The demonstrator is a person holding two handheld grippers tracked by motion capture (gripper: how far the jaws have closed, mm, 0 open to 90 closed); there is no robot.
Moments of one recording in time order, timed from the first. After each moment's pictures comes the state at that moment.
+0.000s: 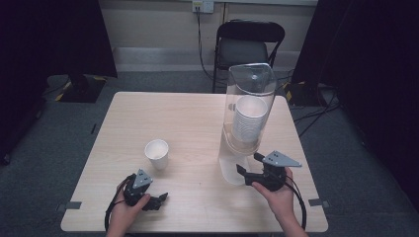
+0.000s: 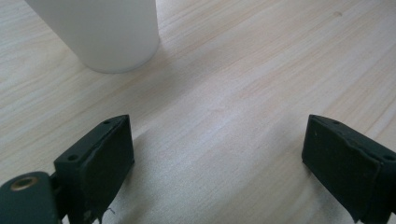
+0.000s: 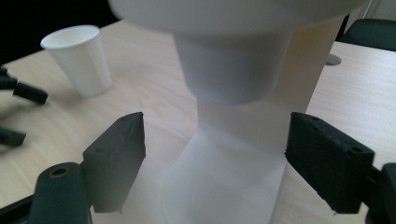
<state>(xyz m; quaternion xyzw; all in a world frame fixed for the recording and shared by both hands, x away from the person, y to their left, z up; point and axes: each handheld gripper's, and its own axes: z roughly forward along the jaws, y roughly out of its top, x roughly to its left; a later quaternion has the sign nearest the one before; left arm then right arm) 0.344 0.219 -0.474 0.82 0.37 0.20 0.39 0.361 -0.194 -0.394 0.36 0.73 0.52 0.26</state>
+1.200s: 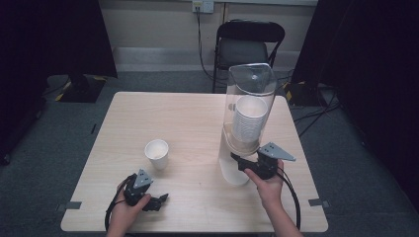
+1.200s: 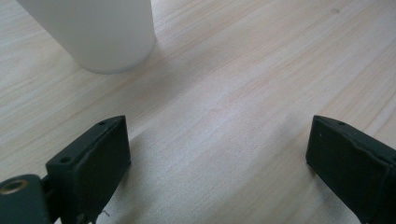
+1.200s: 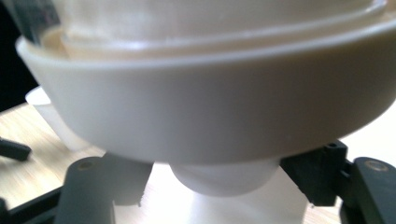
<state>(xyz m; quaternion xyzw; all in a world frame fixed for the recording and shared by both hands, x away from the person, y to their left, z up) 0.344 0.217 -0.474 0.82 0.36 0.20 0.39 0.388 -0.177 -0.396 0.36 0.67 0.58 0.28</state>
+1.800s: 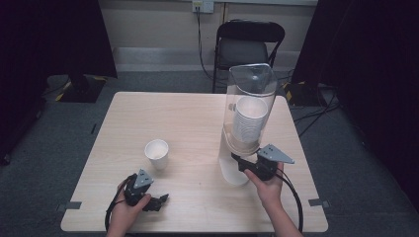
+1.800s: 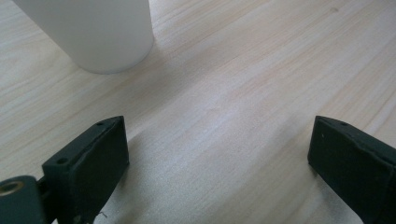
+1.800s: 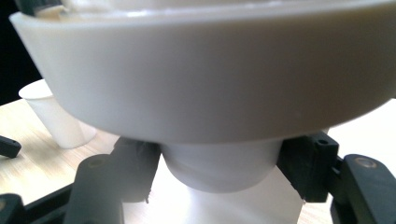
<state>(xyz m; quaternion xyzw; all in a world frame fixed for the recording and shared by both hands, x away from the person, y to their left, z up) 0.345 0.217 -0.474 0.83 0.36 0.20 0.38 0.389 -0.178 -0.403 0.34 0.68 0.58 0.30</state>
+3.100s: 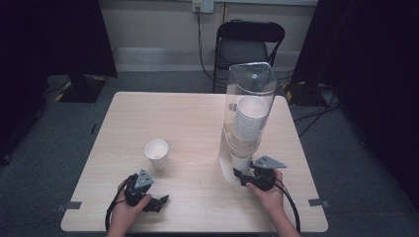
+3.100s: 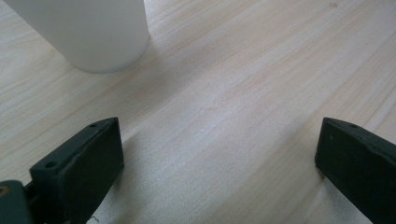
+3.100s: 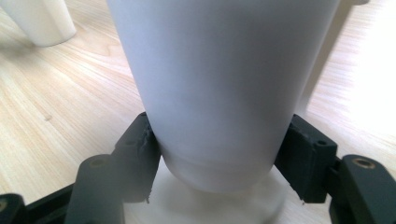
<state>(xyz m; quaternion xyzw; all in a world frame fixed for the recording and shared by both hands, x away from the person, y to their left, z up) 0.345 0.216 -0.475 0.83 0.36 0.19 0.38 0.391 -0.194 -0.456 0.38 0.76 0.48 0.24</state>
